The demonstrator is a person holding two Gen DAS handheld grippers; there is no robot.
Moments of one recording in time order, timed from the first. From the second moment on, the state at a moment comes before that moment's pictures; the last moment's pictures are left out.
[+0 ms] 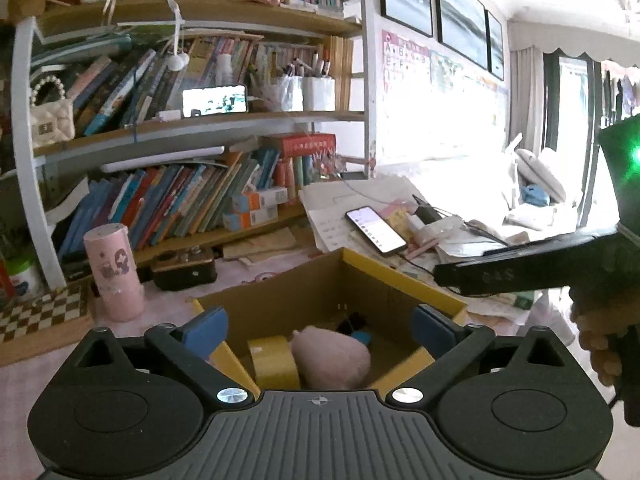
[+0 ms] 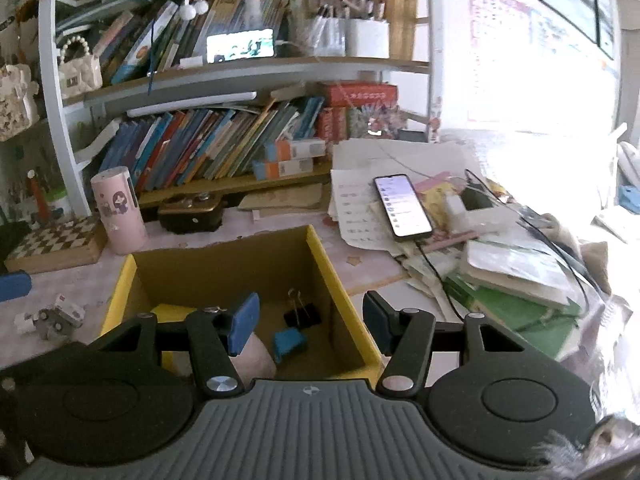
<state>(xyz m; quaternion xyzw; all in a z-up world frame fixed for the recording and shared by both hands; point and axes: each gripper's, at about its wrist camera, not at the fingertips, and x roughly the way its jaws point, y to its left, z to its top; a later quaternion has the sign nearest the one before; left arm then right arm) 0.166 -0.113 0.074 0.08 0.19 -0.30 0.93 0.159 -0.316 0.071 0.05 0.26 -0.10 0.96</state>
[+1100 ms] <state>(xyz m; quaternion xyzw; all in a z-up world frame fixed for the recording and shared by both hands) 0.087 0.017 0.015 0.06 0.28 -0.14 0.95 0.038 -0.166 -0.017 0.06 0.32 -0.04 0.94</state>
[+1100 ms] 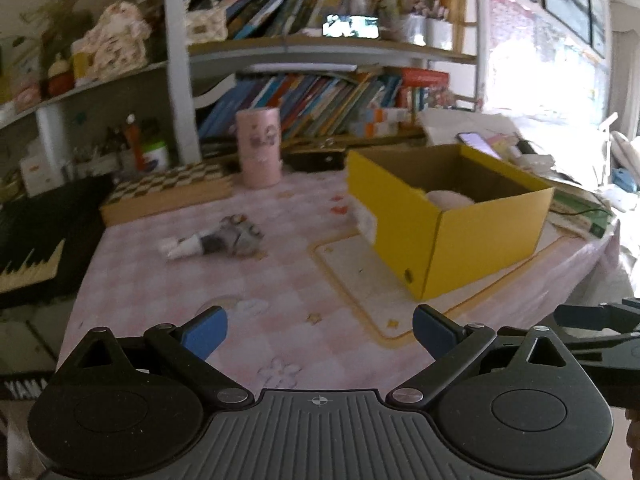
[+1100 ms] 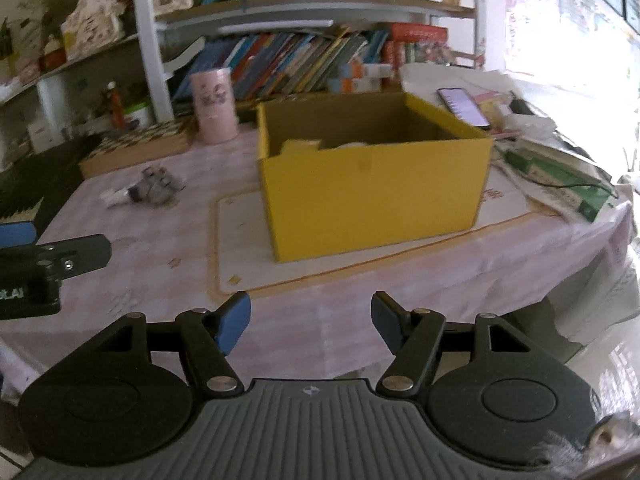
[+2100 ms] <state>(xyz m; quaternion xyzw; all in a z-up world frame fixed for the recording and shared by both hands) 0.134 0.089 0.000 0.00 0.32 0.00 0.95 0.123 -0.081 -0.020 -0.01 0.34 0.10 0.94</state>
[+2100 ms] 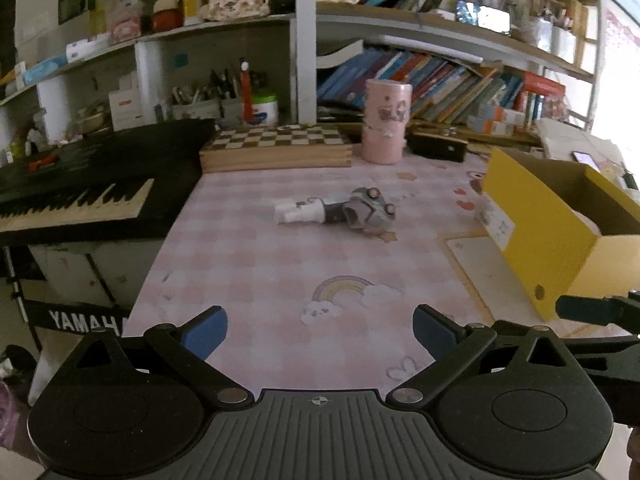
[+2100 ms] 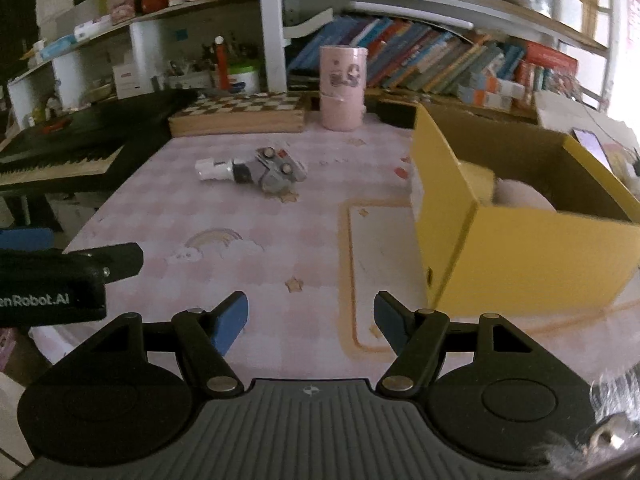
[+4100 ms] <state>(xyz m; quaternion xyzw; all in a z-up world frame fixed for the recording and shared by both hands) 0.301 0.132 -0.016 -0.02 0.36 0.10 0.93 0.357 -0.009 -0.064 -0.14 0.35 0.24 0.90</state>
